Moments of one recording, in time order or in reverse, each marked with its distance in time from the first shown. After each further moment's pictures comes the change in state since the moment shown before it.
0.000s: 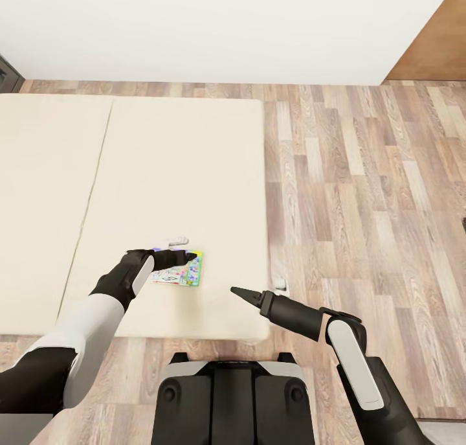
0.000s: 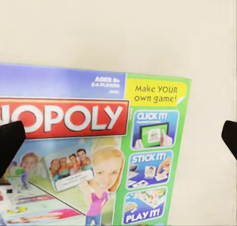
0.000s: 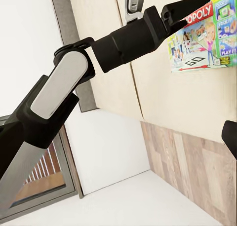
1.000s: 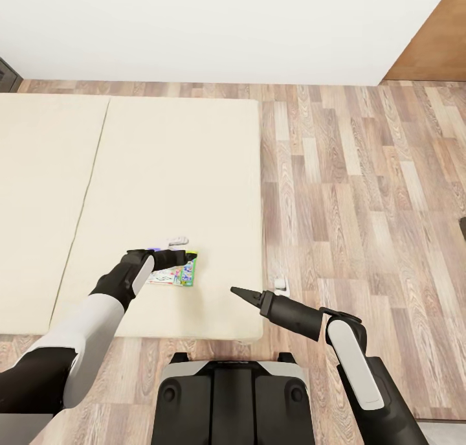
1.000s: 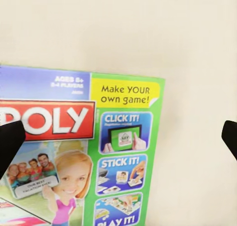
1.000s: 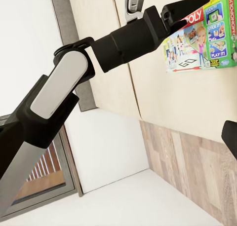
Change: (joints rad) left arm 0.000 0.000 0.000 0.000 -0.004 0.000 0.001; right arm 0.000 0.000 0.000 0.000 0.000 0.002 0.000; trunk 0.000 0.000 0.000
